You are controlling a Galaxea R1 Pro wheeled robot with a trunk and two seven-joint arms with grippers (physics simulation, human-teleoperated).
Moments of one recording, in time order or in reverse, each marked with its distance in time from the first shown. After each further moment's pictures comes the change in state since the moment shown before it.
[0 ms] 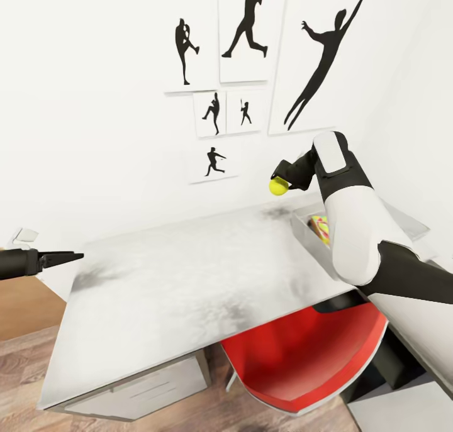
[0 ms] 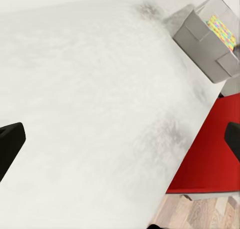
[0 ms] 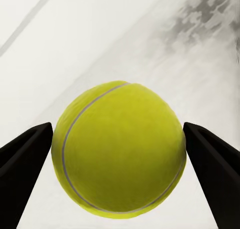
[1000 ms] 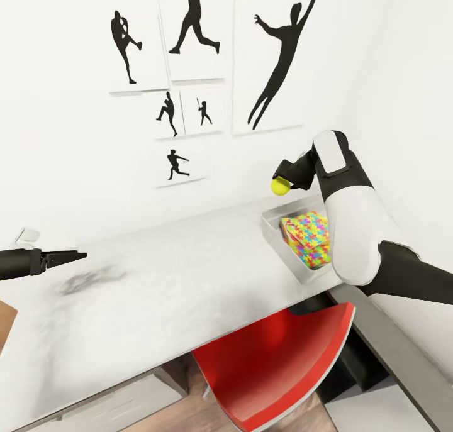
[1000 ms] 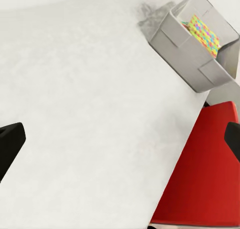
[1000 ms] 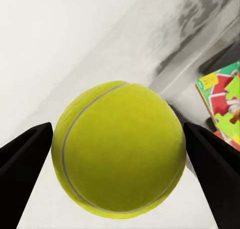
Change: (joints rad) left arm 0.000 -0.021 0.002 -0.013 0.005 0.000 0.000; right arm 0.000 -0.003 0.010 -0.004 0.017 0.000 -0.002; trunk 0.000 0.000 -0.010
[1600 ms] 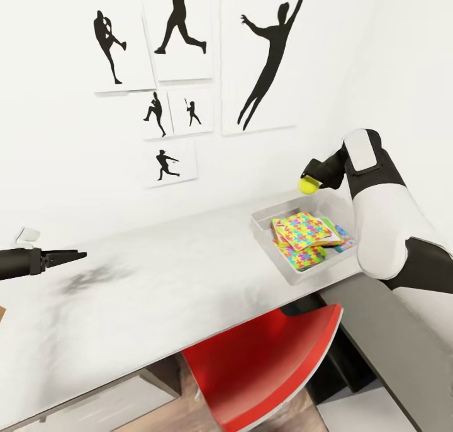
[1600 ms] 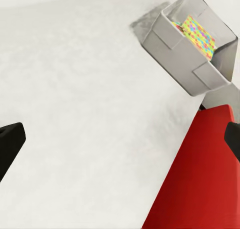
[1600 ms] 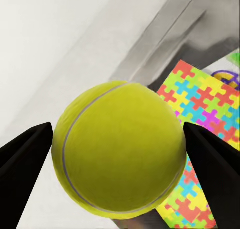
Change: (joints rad) left arm 0.000 0.000 0.001 -0.007 0.002 0.000 0.000; right arm -0.011 -0.132 -0.003 0.011 0.010 -0.001 -0.004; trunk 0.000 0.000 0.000
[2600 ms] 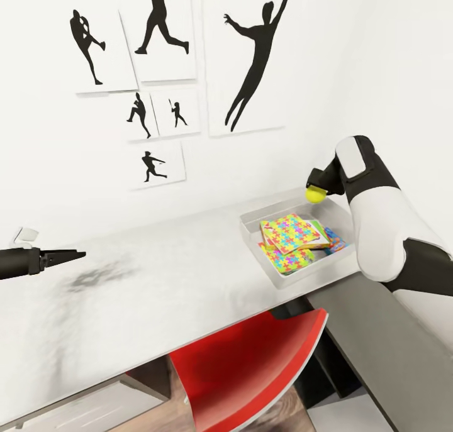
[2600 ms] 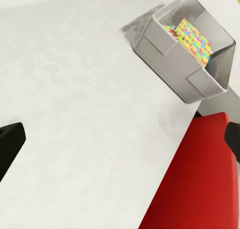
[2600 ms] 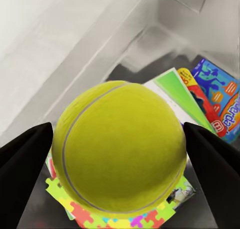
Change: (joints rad) left arm 0.000 0.001 0.005 0.000 0.003 0.000 0.000; right arm 0.009 -0.002 0.034 0.050 0.145 0.000 0.000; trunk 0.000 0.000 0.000
